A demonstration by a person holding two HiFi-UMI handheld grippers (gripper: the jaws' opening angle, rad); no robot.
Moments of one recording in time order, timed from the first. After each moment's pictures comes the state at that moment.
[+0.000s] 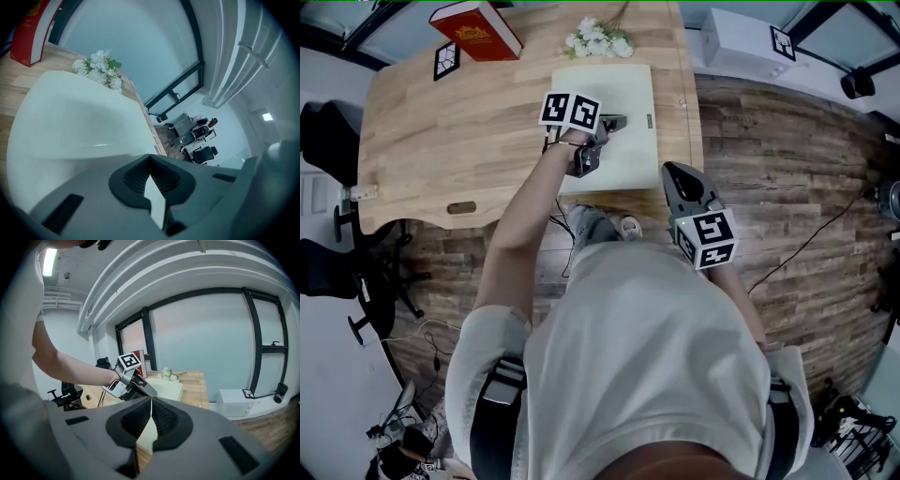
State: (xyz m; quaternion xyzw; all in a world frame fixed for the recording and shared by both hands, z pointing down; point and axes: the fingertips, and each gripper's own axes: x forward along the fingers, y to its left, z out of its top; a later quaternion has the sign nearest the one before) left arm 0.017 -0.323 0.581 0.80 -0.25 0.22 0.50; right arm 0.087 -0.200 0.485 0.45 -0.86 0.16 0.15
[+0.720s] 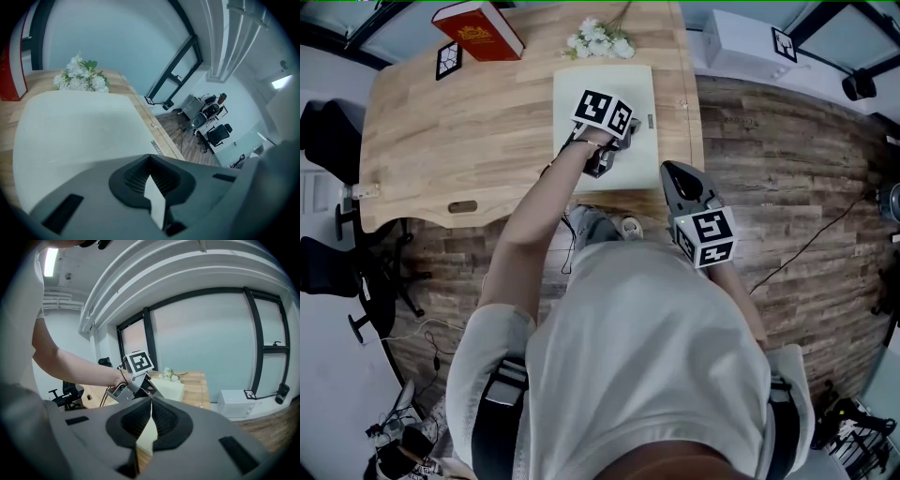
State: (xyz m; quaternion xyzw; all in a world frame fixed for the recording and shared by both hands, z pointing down) left arm 0.045 -0.316 0.595 0.80 -0.27 0.33 0.41; right arm 0.085 -0.200 0.486 0.45 -0.87 0.16 0.15
